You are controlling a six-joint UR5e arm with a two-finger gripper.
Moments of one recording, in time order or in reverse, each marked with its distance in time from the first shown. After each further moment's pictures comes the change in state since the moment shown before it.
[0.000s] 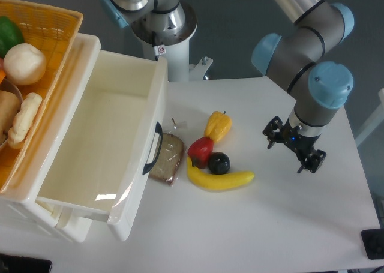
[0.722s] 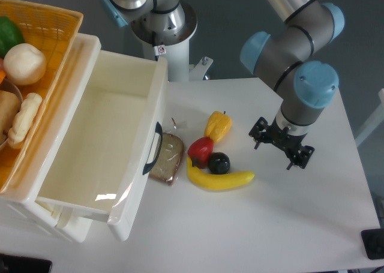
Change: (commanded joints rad) arm -0.041 0.071 -0.133 0.012 -0.046 -0.238
